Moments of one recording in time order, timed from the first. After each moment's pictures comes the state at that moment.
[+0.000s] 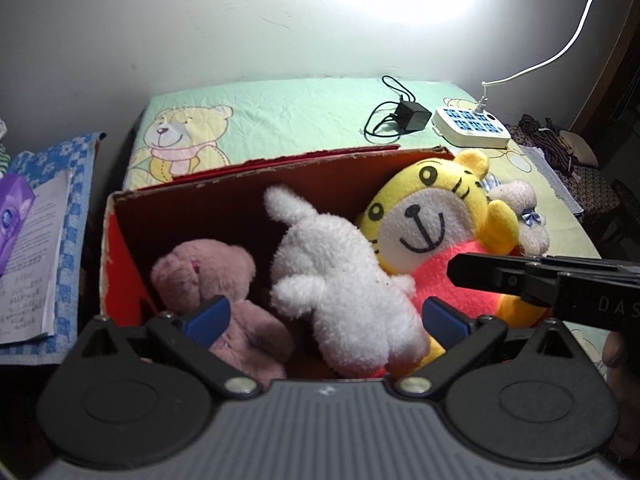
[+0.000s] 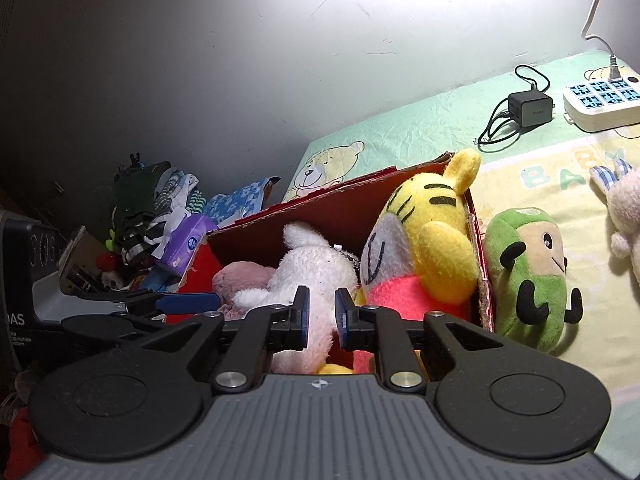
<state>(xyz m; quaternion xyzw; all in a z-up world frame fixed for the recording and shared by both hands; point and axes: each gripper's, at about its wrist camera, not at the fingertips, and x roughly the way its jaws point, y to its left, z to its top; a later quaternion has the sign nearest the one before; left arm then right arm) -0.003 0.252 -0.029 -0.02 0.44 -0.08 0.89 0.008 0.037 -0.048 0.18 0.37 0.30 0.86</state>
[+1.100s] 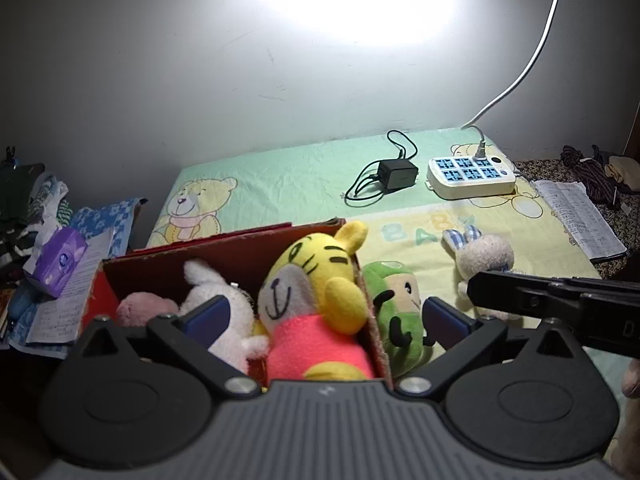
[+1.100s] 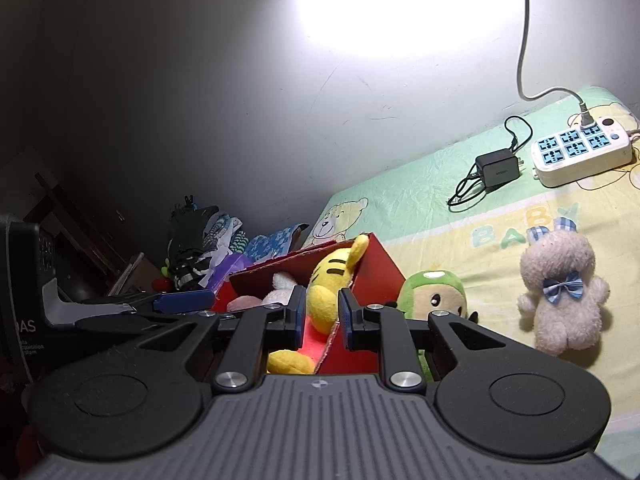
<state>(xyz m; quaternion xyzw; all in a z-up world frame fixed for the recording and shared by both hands) -0.016 0.066 0.023 0.03 0.37 0.05 0.93 0.021 -0.126 -0.029 0.22 0.32 0.38 0.84</state>
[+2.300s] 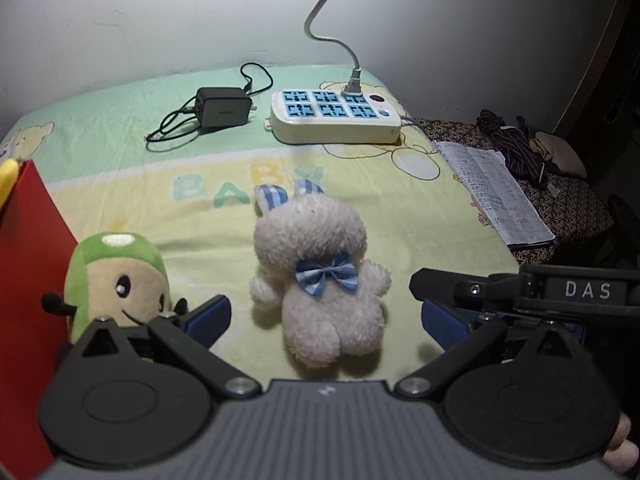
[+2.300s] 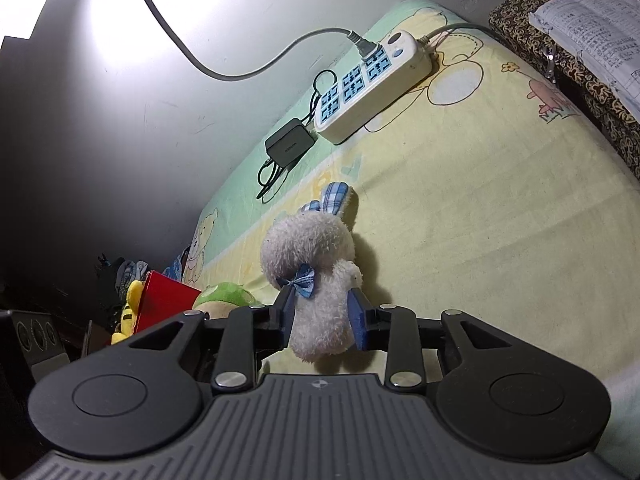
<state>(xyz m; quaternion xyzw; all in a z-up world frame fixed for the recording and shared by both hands) 0.093 -0.064 -0.103 -0.05 0.43 -0.09 0.90 0.115 -0.263 -0.144 0.33 0.43 0.24 0.80</state>
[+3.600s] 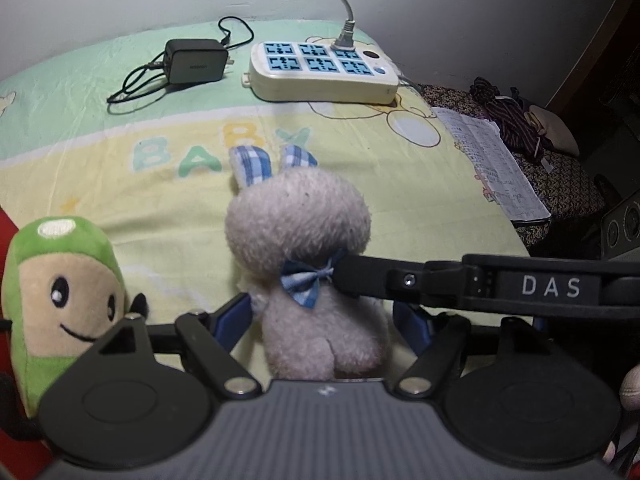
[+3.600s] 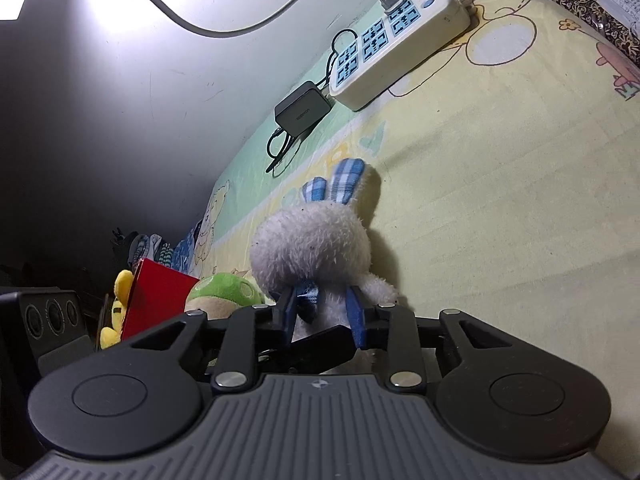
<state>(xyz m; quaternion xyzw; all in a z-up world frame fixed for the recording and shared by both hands) 0.120 -0.069 -0.129 -0.06 0.48 -0.12 0.87 0.142 -0.243 -0.168 0.31 0.45 0.30 0.78</state>
